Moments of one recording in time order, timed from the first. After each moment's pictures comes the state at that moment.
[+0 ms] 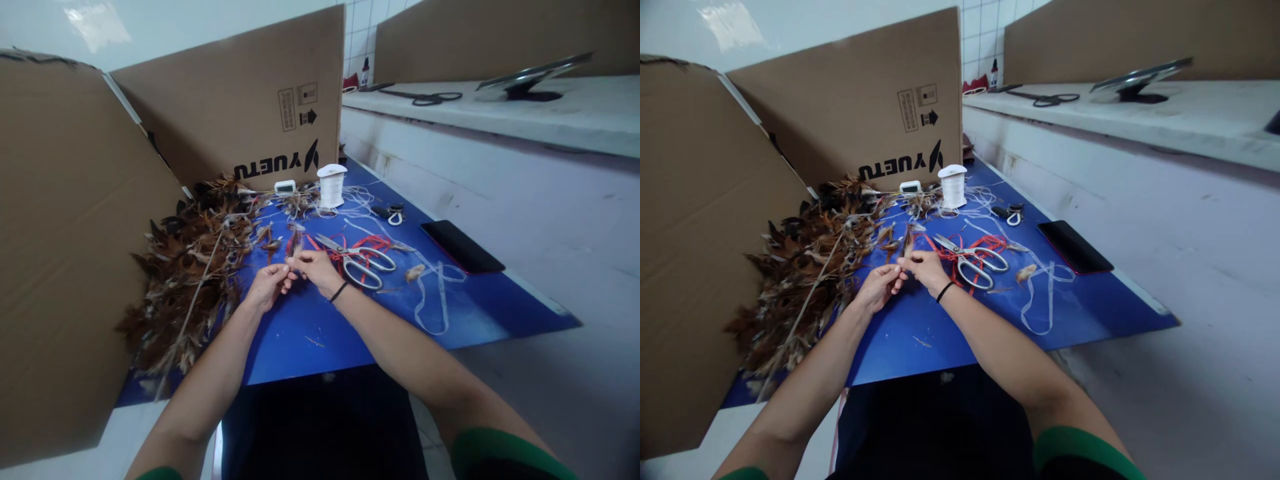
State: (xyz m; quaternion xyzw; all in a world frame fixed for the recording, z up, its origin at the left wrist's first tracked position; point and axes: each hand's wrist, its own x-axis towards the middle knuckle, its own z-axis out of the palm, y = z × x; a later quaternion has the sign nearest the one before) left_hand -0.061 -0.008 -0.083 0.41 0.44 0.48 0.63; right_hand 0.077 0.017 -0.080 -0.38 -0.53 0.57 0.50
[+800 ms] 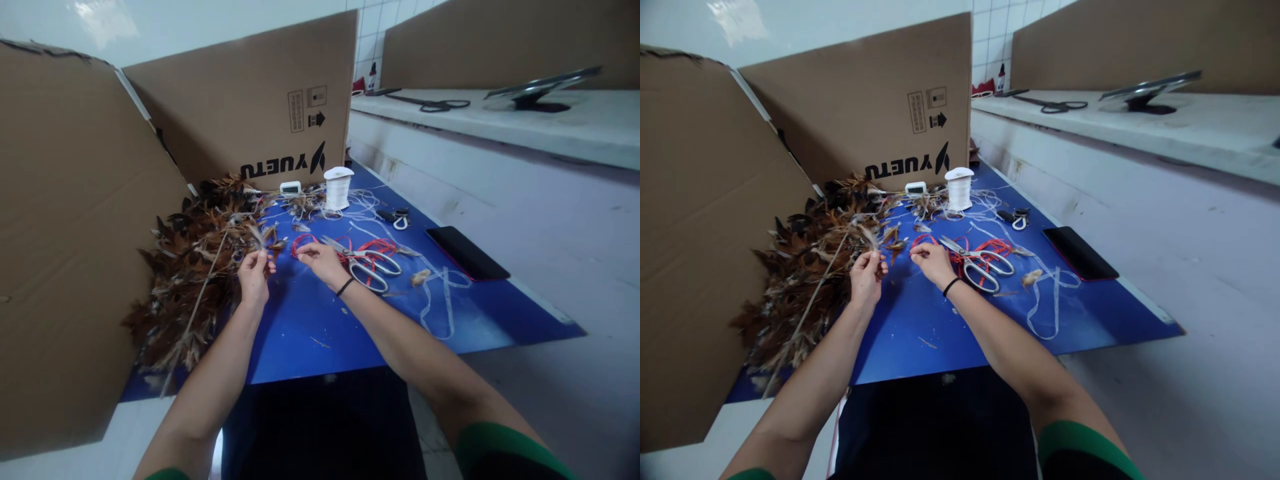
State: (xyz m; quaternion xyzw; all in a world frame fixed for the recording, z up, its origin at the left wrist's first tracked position) left_hand -0.076 0.006 -0.080 0.32 0.42 0.73 0.43; right_hand 0.078 0.038 -0.080 -0.47 -0.62 0.41 0.48
